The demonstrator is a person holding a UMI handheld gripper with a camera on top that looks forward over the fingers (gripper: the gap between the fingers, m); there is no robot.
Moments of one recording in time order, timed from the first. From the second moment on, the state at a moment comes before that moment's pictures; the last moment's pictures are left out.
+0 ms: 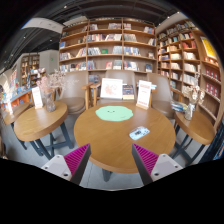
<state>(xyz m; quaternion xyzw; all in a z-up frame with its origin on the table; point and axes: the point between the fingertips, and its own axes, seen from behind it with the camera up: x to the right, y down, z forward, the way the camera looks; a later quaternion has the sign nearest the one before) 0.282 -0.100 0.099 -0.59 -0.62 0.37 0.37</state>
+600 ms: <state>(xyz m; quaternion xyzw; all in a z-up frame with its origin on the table) 0.195 0.005 0.019 -0.64 -0.61 0.32 0.34</state>
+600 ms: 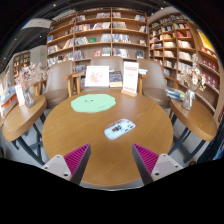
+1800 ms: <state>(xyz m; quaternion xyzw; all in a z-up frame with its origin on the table) 0.036 0.013 -0.017 -0.67 -0.61 0.28 0.31</state>
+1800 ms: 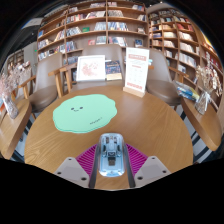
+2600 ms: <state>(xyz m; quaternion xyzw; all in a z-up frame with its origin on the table) -0.138 -0.081 0.002 -0.64 -0.65 0.30 0.28</state>
